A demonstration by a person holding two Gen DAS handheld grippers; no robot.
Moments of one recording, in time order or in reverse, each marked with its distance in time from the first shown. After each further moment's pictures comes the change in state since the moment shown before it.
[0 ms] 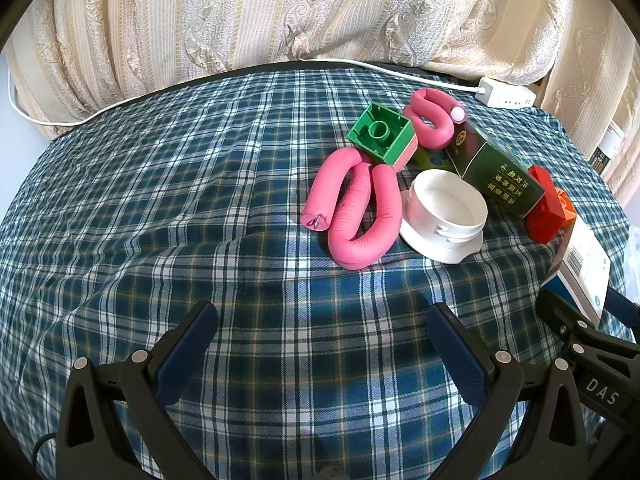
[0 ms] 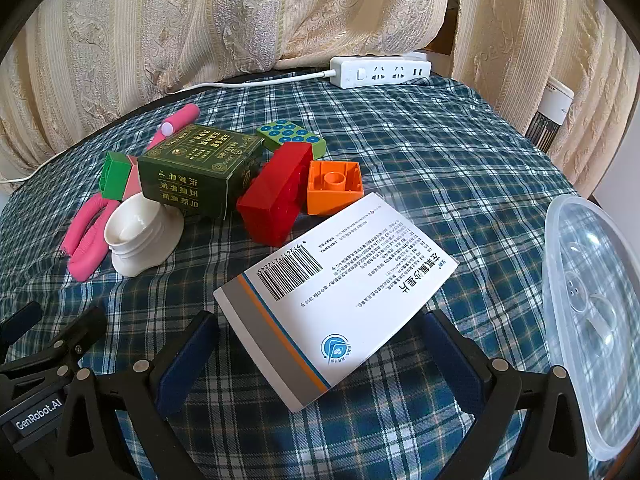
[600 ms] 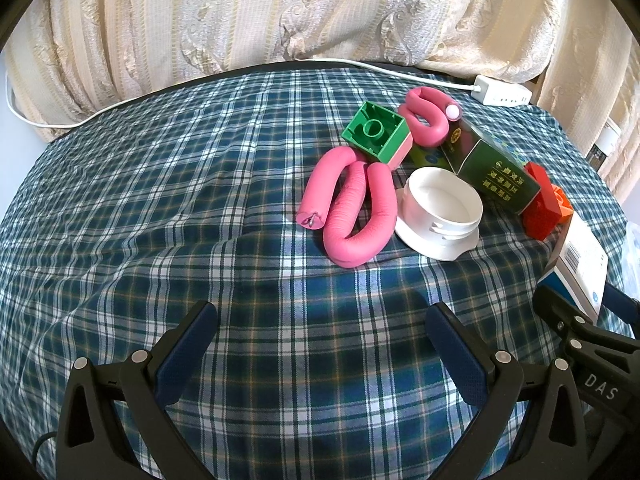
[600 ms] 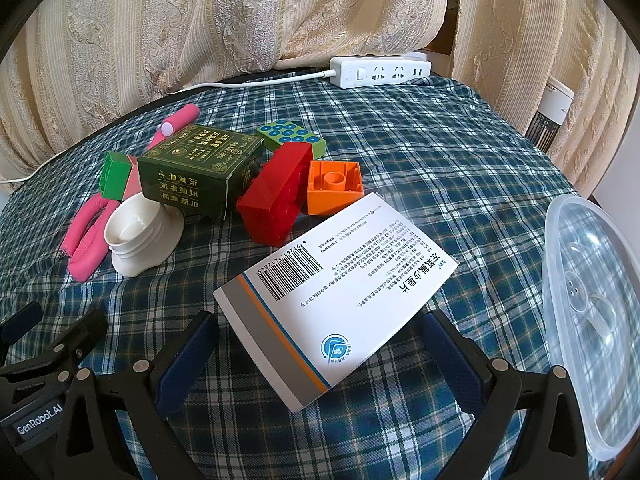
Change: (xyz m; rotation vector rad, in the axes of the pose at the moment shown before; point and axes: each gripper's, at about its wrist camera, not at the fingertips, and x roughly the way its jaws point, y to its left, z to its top) left arm -0.002 0.001 -0.001 0.005 0.001 -0.004; right arm 0.003 0.000 -0.004 0.000 -0.002 0.000
